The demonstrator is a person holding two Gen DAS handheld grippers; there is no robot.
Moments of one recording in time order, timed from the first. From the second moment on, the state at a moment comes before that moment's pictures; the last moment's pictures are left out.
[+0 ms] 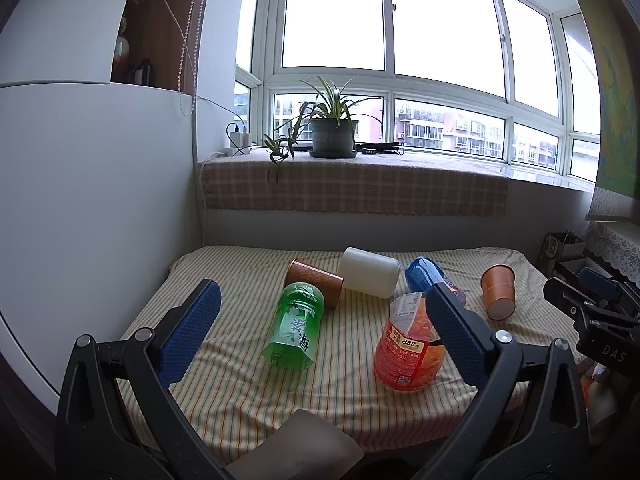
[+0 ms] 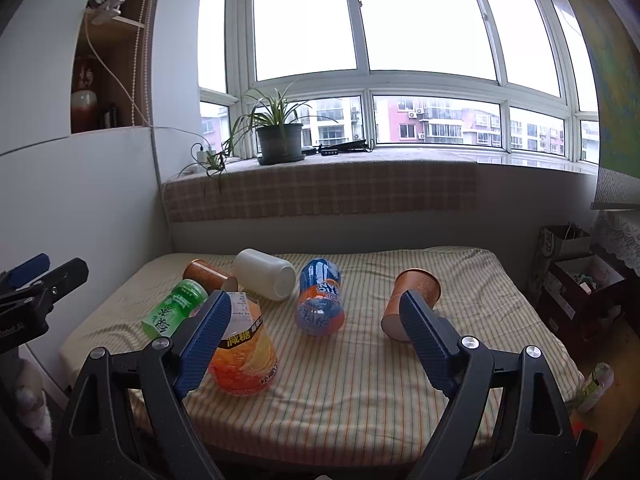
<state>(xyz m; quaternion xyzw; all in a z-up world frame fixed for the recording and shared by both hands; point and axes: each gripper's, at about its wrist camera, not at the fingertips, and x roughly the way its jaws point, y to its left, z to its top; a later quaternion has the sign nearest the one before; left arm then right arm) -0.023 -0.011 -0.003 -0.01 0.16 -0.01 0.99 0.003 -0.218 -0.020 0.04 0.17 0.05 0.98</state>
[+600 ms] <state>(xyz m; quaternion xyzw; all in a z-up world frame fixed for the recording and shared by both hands) -0.019 -0.013 -0.005 -0.02 0.17 -0.01 0.99 0.004 -0.216 -0.023 0.04 0.18 0.06 0.98</state>
